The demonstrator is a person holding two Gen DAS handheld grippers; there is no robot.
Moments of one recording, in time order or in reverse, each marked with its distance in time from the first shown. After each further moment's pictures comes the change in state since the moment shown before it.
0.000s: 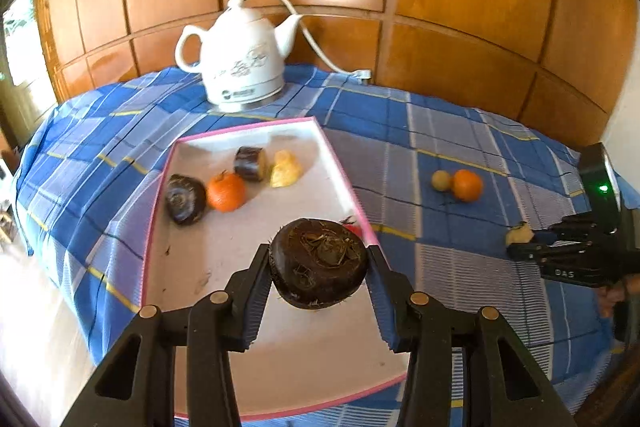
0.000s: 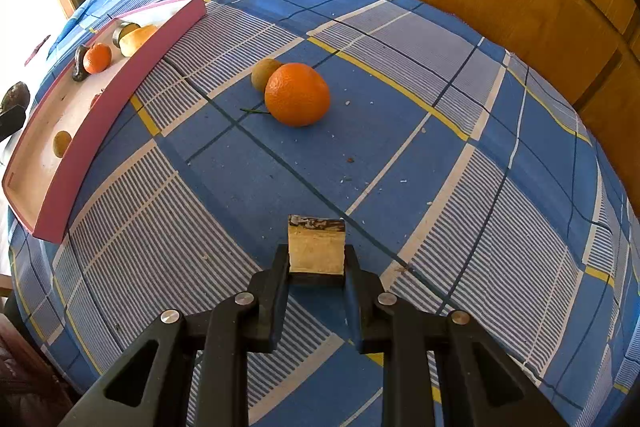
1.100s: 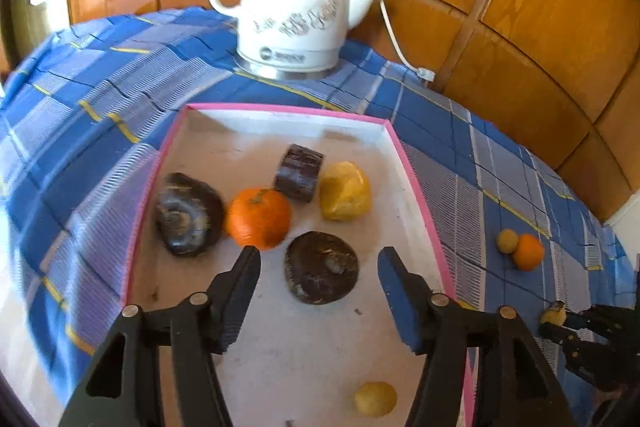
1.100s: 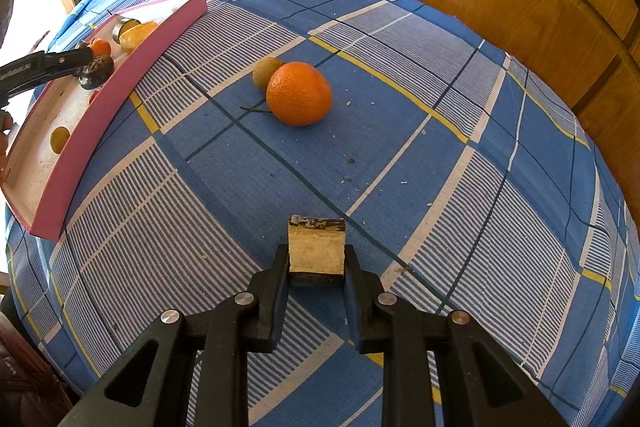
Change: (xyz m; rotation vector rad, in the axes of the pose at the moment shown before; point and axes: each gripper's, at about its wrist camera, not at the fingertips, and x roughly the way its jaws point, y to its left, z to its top) left arm 0.084 0.063 0.039 -0.224 0.093 -0.028; right arm 0.000 0.002 0.001 -0.009 0.003 -0.010
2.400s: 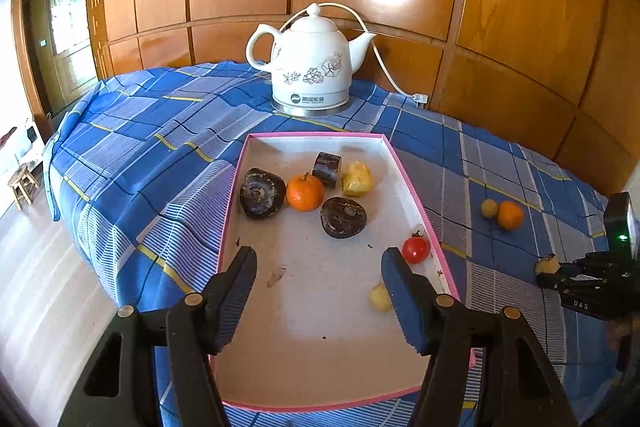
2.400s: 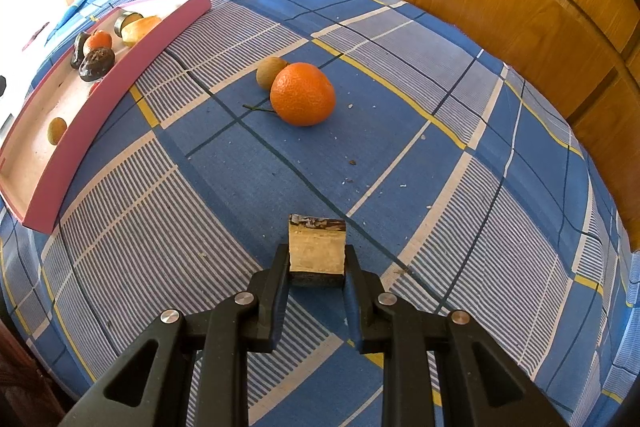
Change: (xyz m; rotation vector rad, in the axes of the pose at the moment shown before) left arm -0.100 -0.004 -0.055 0.082 -0.154 0.112; right arm -0.004 0.005 -0.001 -0.024 -0.013 -0.039
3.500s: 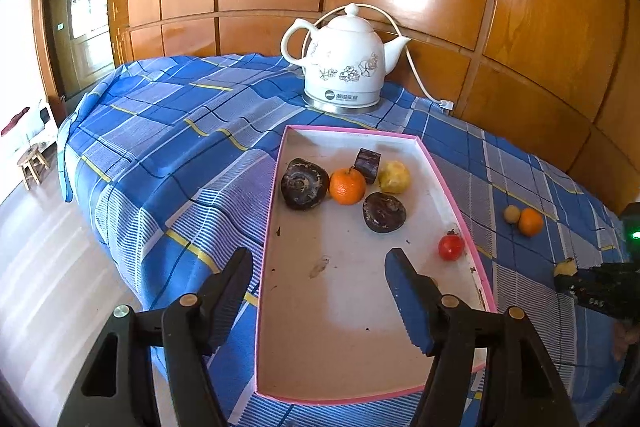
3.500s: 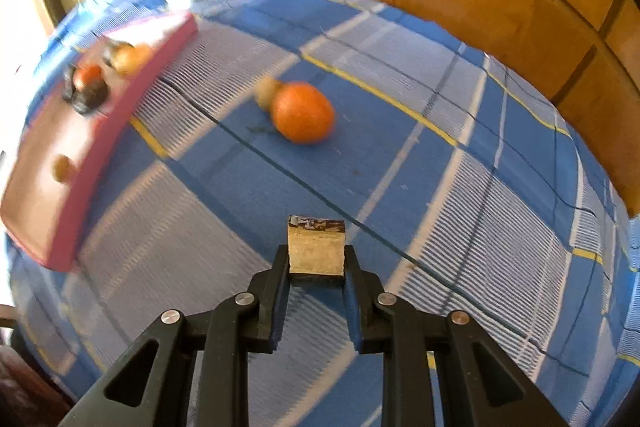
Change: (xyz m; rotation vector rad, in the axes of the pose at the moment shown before) left arm -0.001 0.037 -0.008 -0.062 0.000 0.033; right arm -0.017 0.010 0.011 0.110 -0.026 0.004
